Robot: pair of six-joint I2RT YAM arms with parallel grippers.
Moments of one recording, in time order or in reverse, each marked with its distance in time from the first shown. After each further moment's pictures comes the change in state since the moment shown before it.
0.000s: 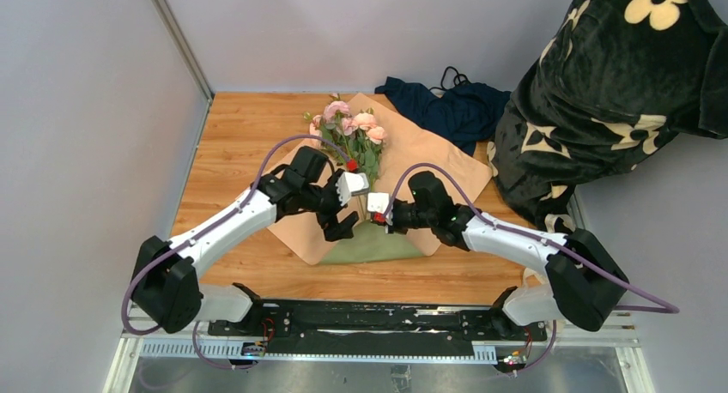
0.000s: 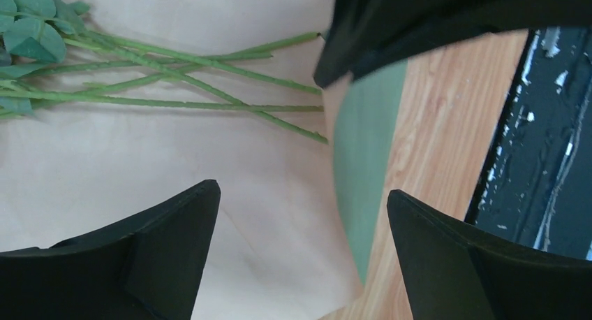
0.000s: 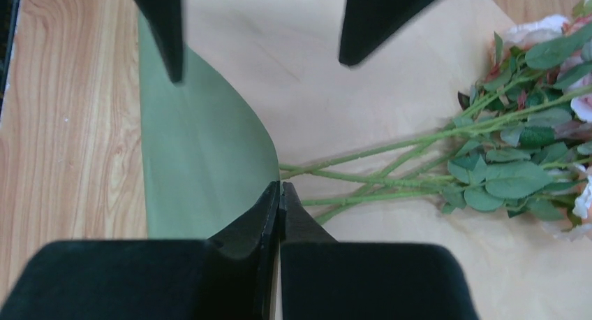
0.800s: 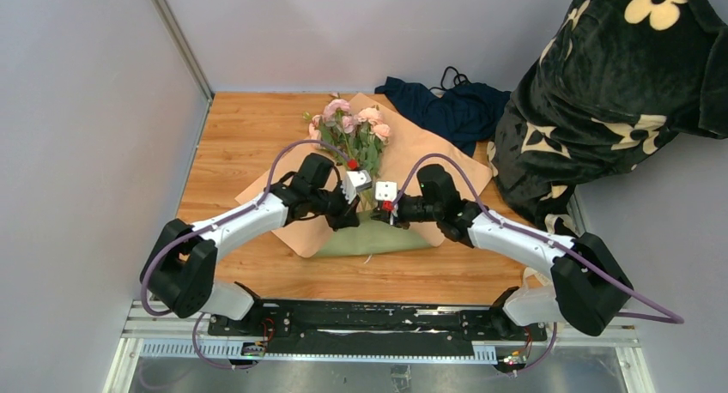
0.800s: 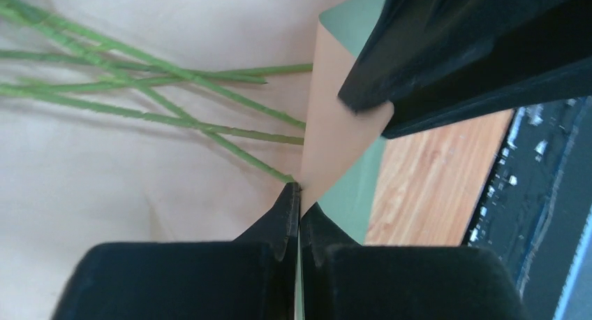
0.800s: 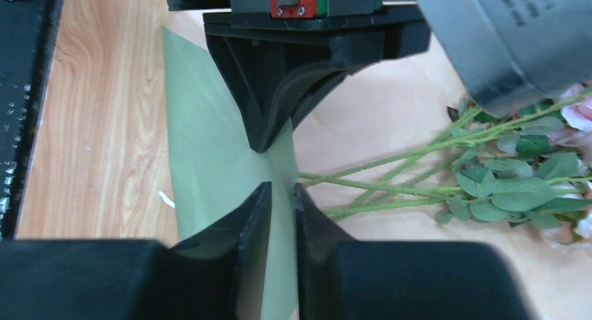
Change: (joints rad) left arm 0.002 0.117 -0.117 0.313 0.058 -0.237; right arm -0.060 -0.022 0.015 0.021 -0.117 0.045
